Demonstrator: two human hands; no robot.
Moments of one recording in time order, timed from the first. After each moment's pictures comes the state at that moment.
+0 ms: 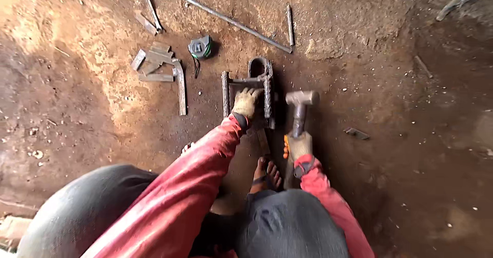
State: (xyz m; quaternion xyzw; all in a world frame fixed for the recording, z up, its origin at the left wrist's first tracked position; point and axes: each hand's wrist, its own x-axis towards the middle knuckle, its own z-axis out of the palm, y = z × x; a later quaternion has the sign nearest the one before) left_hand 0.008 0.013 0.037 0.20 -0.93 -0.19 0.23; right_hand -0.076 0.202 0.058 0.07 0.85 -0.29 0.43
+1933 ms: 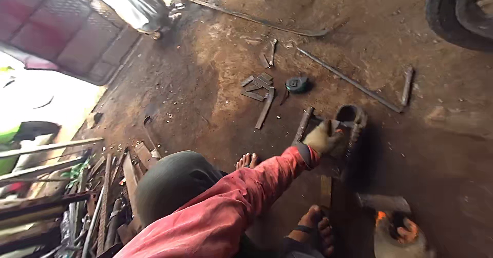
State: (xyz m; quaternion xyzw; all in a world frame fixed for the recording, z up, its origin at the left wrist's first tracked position) left_hand 0.005 -0.010 0.065 0.51 -0.67 -0.53 0.04; right_hand -0.081 0.288 -0.001 -0.20 0.95 -0.21 0.15
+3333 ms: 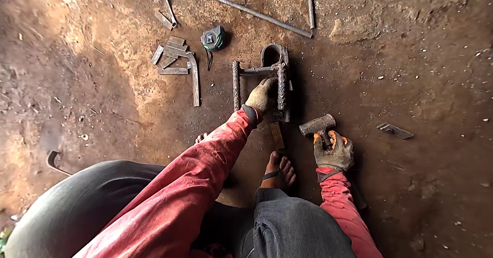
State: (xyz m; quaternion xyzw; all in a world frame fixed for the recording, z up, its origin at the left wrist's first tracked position) left_hand -0.002 0.001 -0.019 0.33 -0.85 -0.40 0.05; right_hand -0.081 0.293 -0.026 -0.19 0.96 -0.17 0.07
